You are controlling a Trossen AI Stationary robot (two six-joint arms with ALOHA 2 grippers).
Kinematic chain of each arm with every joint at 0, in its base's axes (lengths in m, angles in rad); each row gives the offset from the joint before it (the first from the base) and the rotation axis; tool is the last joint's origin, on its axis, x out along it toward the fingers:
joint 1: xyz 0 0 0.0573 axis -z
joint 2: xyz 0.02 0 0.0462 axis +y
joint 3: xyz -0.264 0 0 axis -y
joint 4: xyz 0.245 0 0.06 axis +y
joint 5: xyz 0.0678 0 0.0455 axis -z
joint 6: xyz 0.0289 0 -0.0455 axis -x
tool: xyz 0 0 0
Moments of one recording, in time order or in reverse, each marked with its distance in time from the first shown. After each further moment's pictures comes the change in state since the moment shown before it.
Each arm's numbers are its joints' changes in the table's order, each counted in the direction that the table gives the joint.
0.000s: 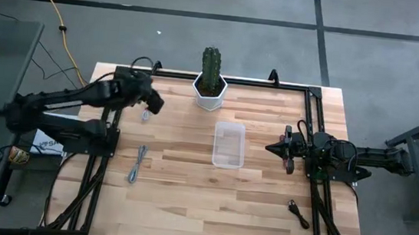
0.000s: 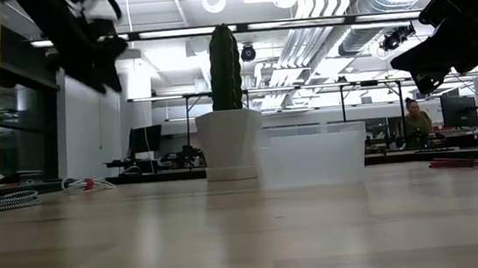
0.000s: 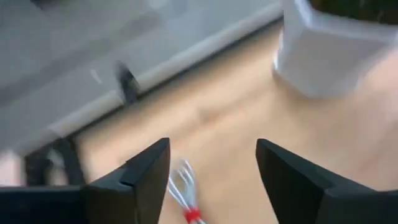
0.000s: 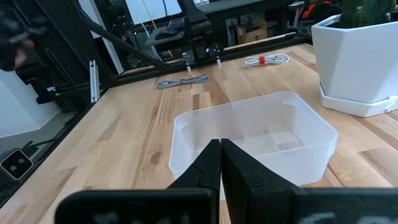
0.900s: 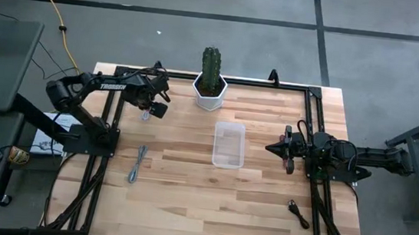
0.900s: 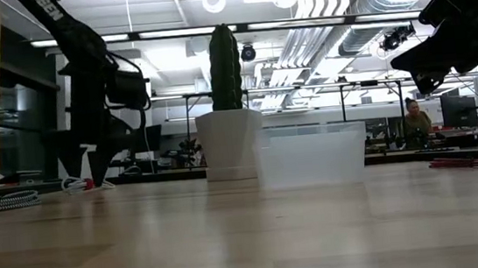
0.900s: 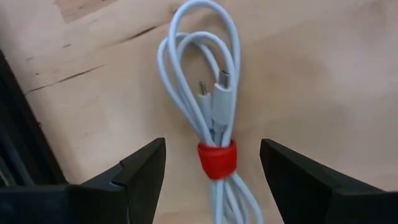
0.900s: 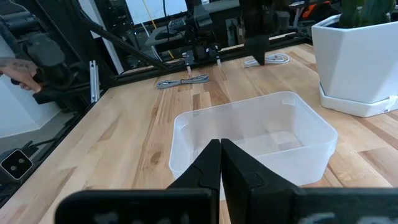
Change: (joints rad) left arm -0.304 0.554 -0.033 0.029 0.301 0.114; right arm 0.000 0.000 0.000 0.000 0.000 0.000
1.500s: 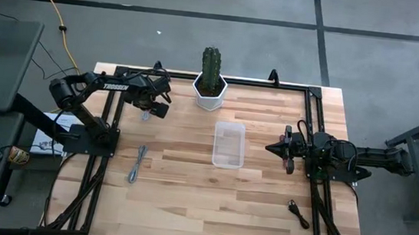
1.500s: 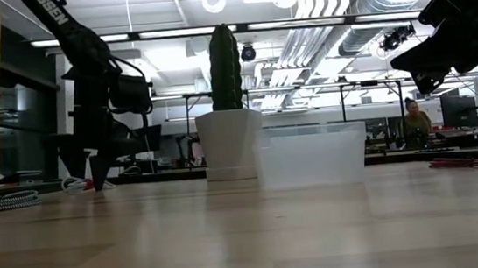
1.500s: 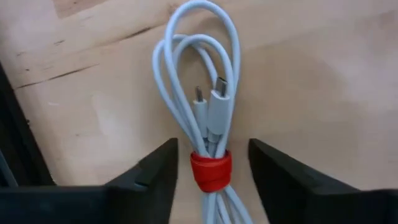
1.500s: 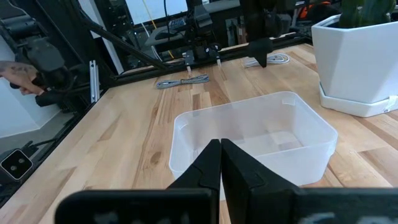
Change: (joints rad) left arm 0.022 0.032 0.000 -0.025 -0.015 0.062; right arm 0.000 0.000 0.000 0.000 0.000 0.000
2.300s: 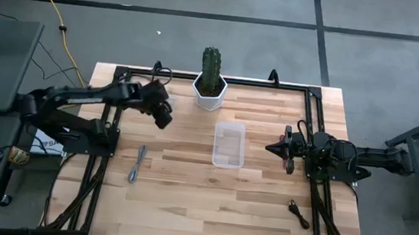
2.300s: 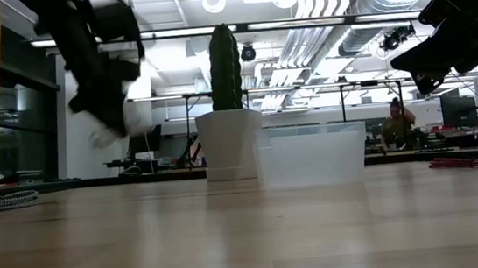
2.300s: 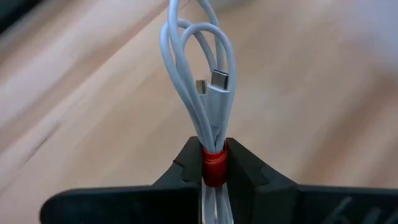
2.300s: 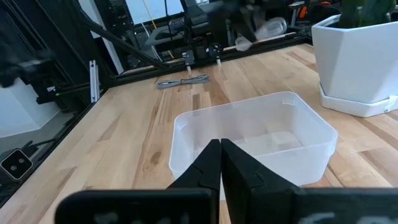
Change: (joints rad) left arm 0.307 -0.413 0.007 -0.098 0.101 -0.262; right arm 0.000 0.000 0.000 0.000 0.000 0.000
